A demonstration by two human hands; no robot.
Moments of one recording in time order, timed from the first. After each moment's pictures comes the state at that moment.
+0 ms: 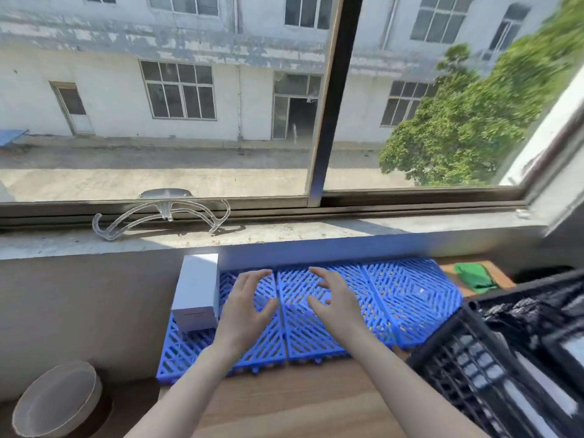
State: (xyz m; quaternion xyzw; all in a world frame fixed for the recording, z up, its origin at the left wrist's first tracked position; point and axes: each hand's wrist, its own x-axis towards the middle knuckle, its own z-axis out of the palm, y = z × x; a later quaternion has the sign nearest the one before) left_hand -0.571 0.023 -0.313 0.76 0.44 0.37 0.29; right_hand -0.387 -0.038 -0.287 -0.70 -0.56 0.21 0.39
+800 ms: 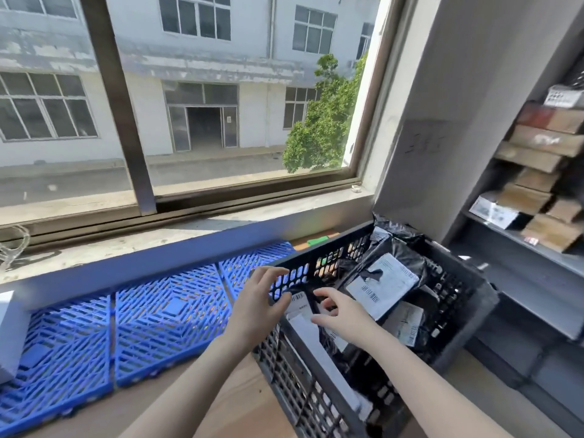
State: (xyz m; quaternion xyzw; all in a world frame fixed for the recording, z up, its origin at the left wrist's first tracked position) left_hand -0.236 -0.158 -0.279 0.86 0.24 0.34 0.30; right_hand -0.089 -0.292 -0.246 -0.82 -0.42 0.28 0.27
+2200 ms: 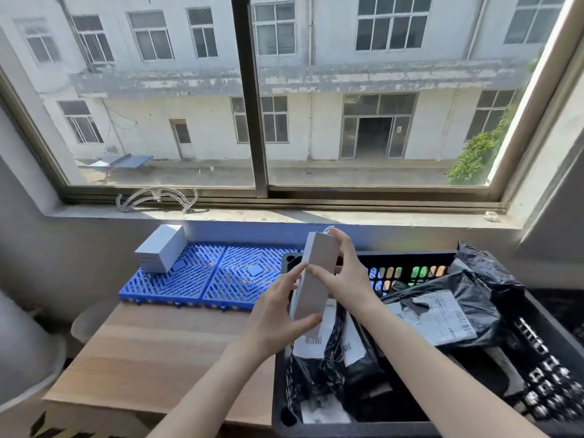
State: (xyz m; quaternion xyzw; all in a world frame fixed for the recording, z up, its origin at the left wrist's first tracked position) left_hand -0.194 -0.288 -0.256 0.78 0.46 0.36 0.23; right_hand -0.027 -0.279 -0.209 -0.56 -0.59 0.32 0.49
